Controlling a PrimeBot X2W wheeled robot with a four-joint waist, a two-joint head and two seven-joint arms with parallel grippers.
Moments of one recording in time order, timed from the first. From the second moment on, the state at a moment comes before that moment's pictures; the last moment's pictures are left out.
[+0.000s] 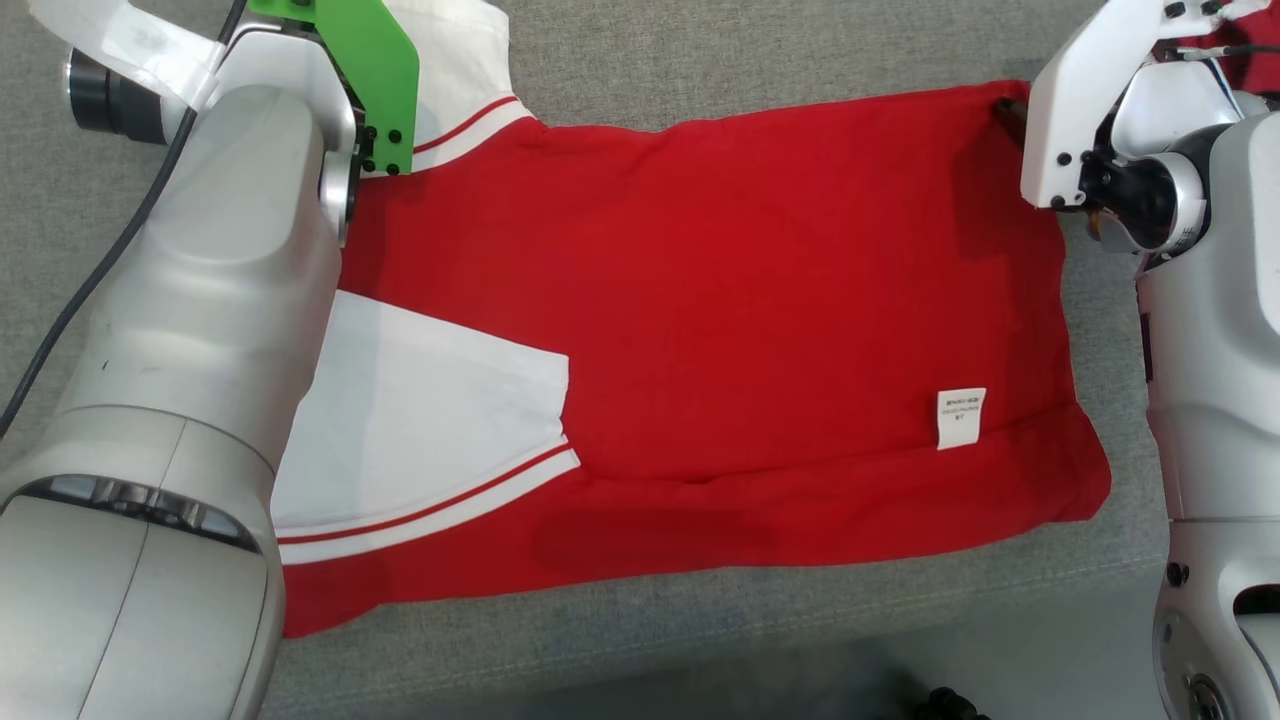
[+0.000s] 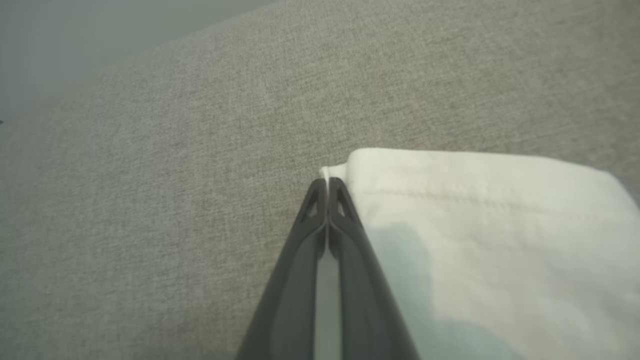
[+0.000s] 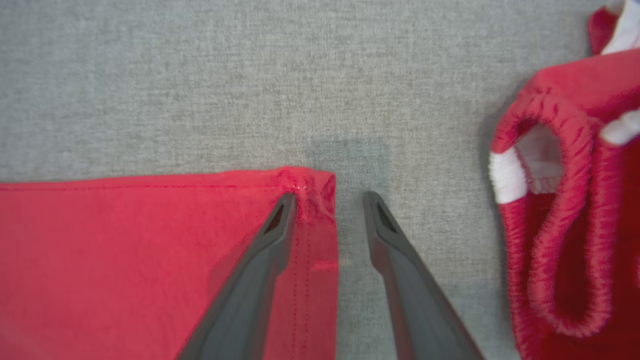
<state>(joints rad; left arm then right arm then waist) -1.32 0.06 -0.53 1.26 -0.33 0.08 0.17 -0.92 -0.13 -0.06 0.44 0.13 0.13 0.91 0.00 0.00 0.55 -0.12</state>
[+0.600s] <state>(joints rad) -1.33 0.05 -0.55 1.27 -0.36 0.07 0.16 -0.97 -0.16 -0.05 0.50 0.12 0.13 0.87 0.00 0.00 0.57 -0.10</state>
